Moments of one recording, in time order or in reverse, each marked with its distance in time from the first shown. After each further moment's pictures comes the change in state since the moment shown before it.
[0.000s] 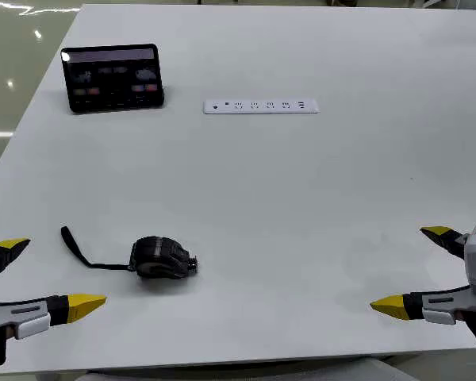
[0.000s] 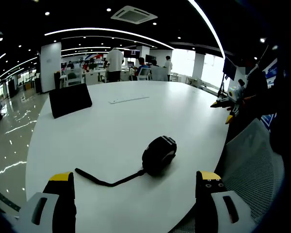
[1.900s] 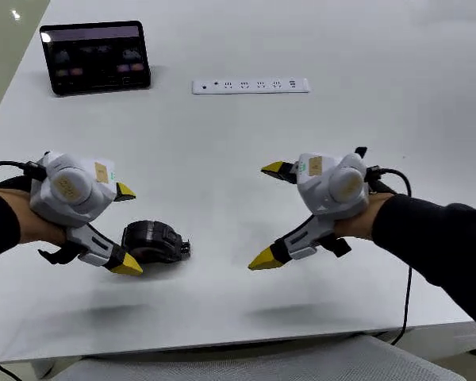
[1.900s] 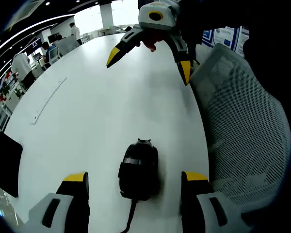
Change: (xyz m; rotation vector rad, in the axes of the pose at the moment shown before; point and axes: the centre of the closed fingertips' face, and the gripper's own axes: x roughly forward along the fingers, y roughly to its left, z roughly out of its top) left arm 0.108 -0.069 0.006 0.701 0.426 -0.480; right arm 0.142 0.125 0.132 -0.416 -0.101 0.431
